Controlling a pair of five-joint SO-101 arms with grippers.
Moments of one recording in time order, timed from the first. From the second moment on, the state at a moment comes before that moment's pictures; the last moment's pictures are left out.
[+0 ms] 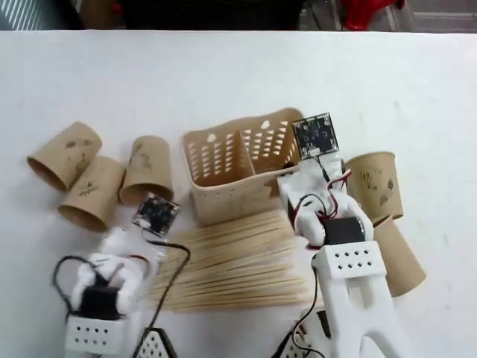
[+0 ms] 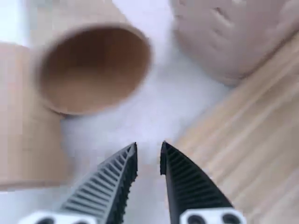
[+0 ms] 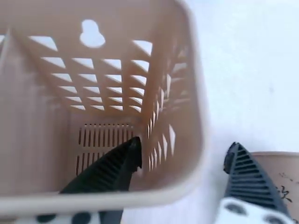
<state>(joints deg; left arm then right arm) -5.1 -100.7 94.9 66.7 -29.1 -10.9 -46.7 60.5 35.8 10.3</state>
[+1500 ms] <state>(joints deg) 7.9 -63.3 62.6 35.1 -3.4 -11.0 -47.2 61.2 35.7 14.7</state>
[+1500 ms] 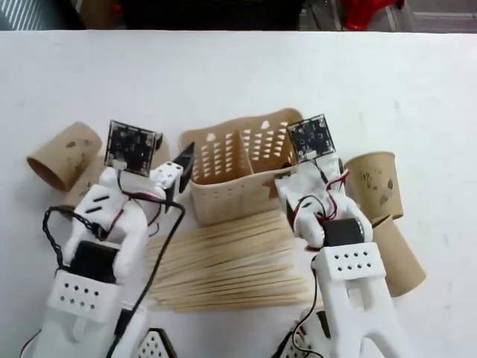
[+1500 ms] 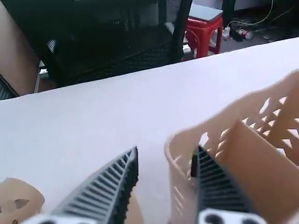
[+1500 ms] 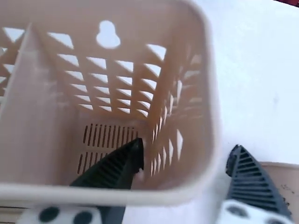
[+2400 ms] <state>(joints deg) 8.0 -63.3 65.0 31.2 -3.4 -11.6 -75.6 67.1 49.5 28.4</state>
